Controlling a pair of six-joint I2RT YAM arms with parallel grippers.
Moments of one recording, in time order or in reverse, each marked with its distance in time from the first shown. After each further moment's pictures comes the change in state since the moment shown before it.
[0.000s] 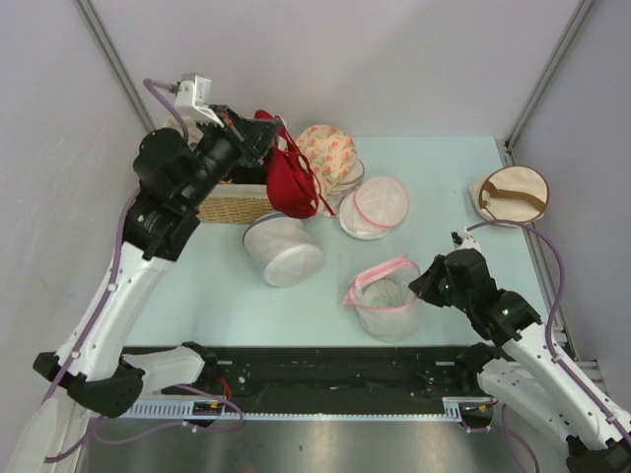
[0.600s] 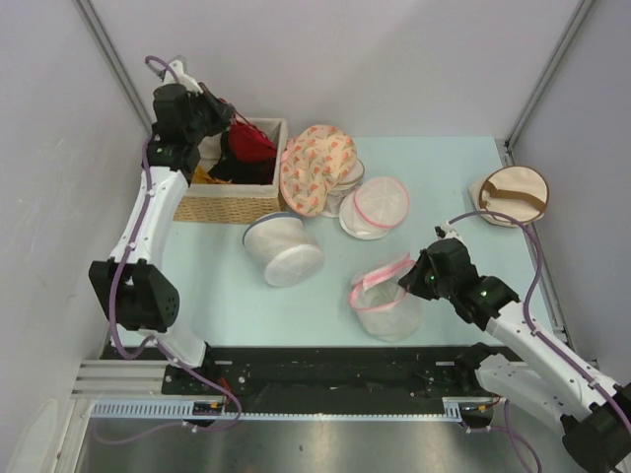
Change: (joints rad) left arm 0.462 0.481 0.127 0.029 0.052 -0.036; right arm 0.011 0.177 0.000 0.119 -0.026 0.000
